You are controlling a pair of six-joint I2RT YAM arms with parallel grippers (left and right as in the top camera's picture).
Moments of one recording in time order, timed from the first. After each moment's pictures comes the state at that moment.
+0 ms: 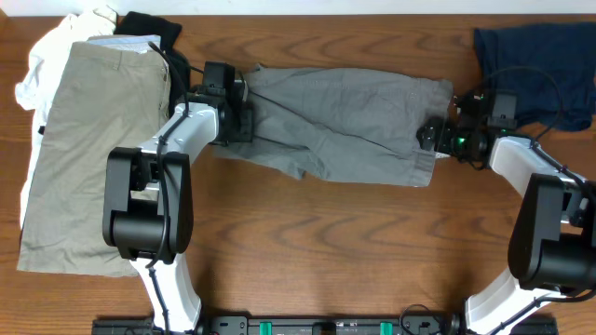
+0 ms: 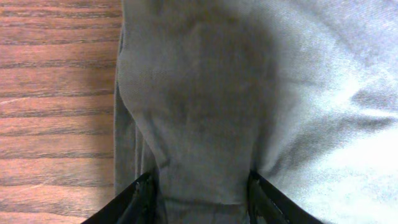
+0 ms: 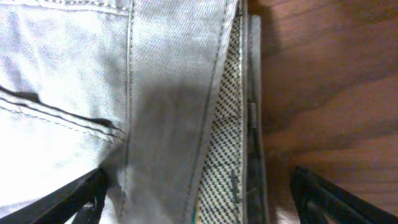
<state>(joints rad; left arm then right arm) -0.13 2.04 1.33 -0.52 0.08 -0.08 -0.14 1.86 1.00 -0.22 -0.32 0.15</state>
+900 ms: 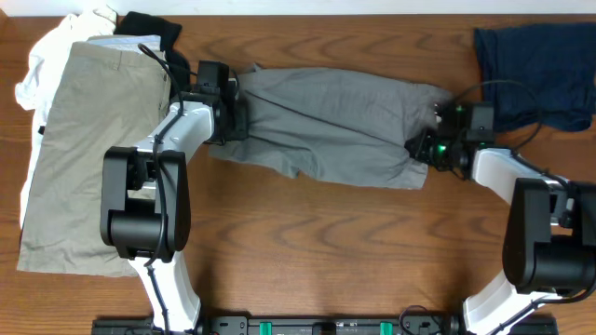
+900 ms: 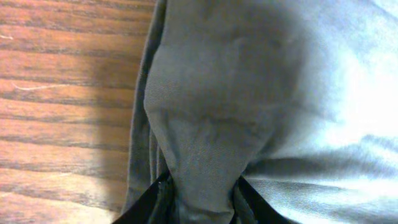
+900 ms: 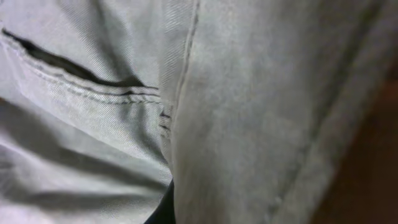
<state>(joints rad) -0.11 2.05 1.34 -0.53 0.07 -0.16 -0.07 1.84 0.91 -0.15 -0.46 0.34</state>
